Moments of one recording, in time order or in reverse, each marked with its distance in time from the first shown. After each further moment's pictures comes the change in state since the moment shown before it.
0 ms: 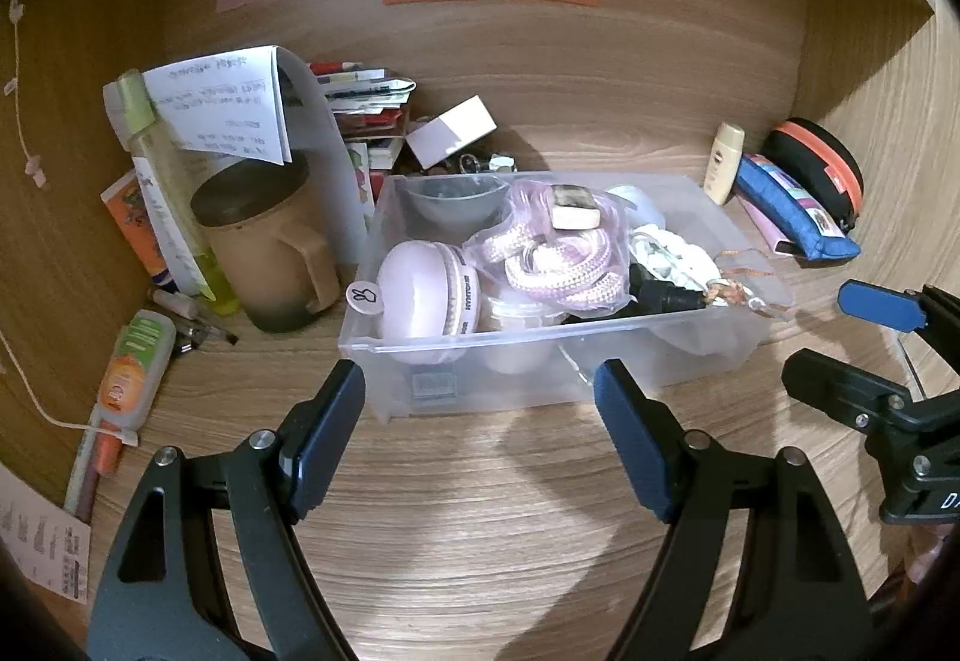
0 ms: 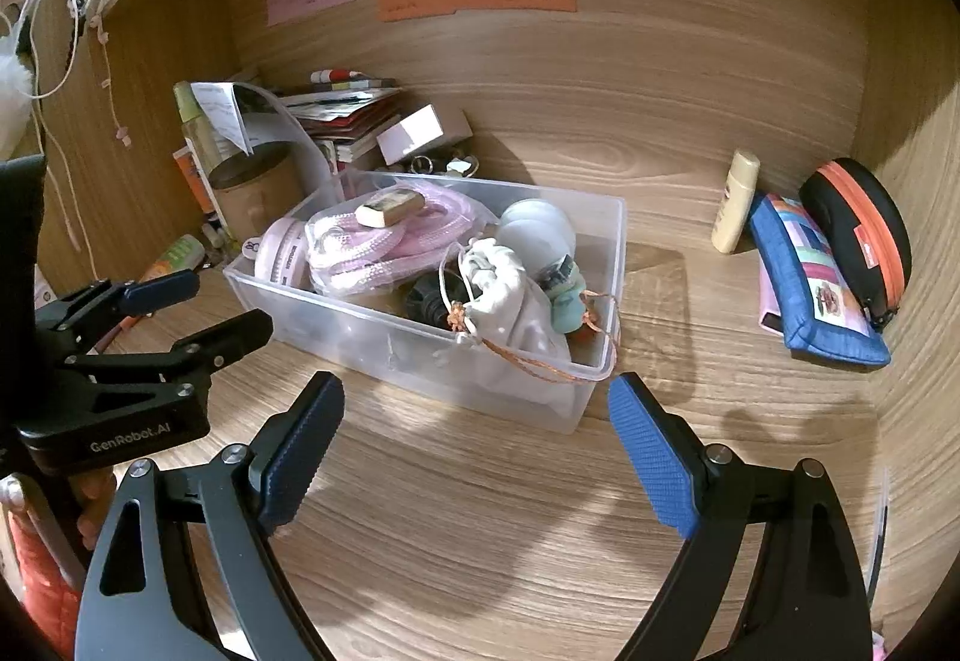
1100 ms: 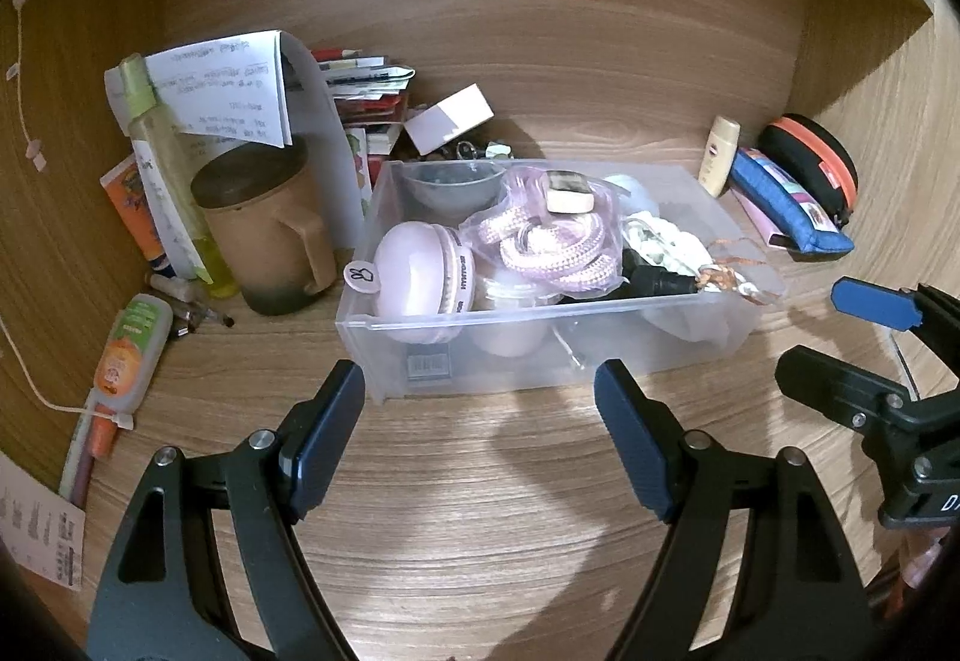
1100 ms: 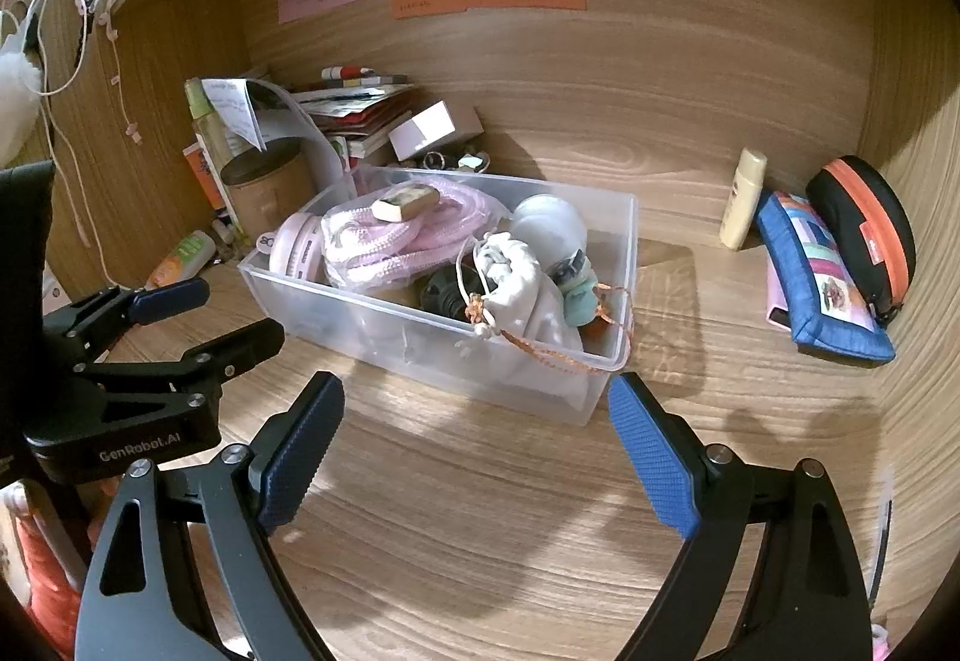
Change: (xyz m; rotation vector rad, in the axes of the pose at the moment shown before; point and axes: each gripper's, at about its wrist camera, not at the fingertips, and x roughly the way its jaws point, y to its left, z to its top) left arm -0.004 -0.002 -0.005 -0.009 0.020 -0.012; right arm -0.003 0.006 -0.001 0.002 0.008 0.014
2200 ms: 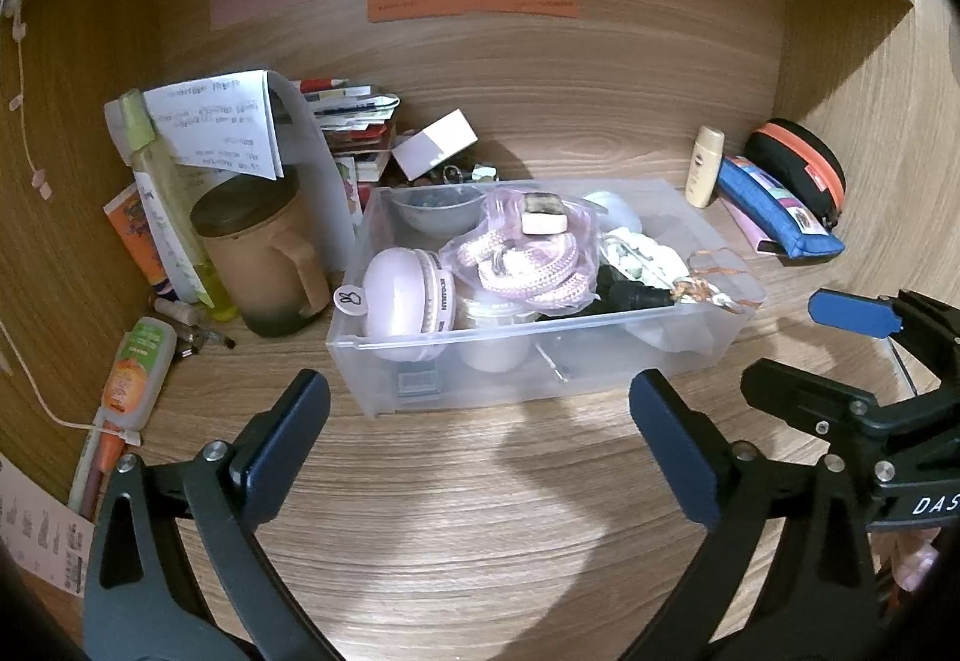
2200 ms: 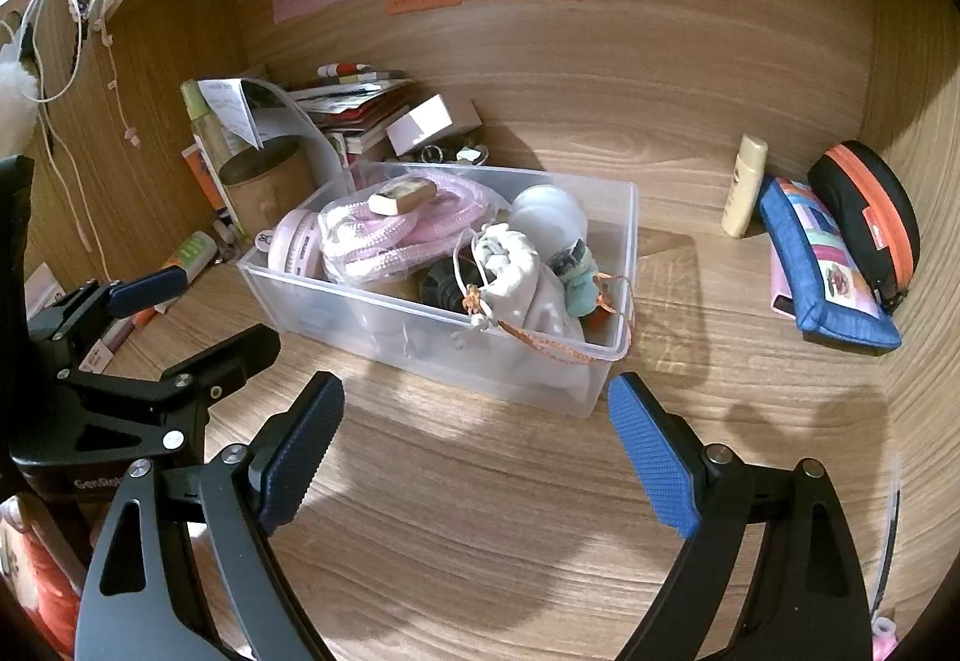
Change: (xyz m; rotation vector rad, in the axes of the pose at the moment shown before) left arm -0.010 -0.010 0.004 0.030 -0.047 0.006; right arm 0.002 -0.003 -0.003 0.024 0.011 0.009
